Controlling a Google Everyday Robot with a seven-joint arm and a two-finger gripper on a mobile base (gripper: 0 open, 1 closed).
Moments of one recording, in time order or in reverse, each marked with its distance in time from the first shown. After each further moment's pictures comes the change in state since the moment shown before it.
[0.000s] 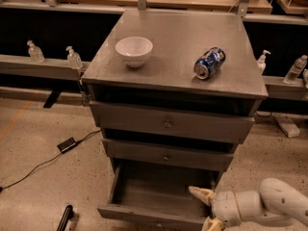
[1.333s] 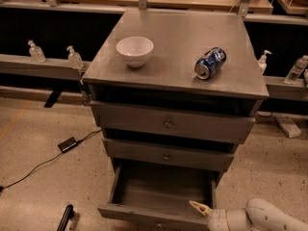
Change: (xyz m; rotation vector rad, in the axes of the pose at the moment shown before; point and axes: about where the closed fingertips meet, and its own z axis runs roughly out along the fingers) arm 0.148 -0.045 0.044 0.077 0.113 -0.147
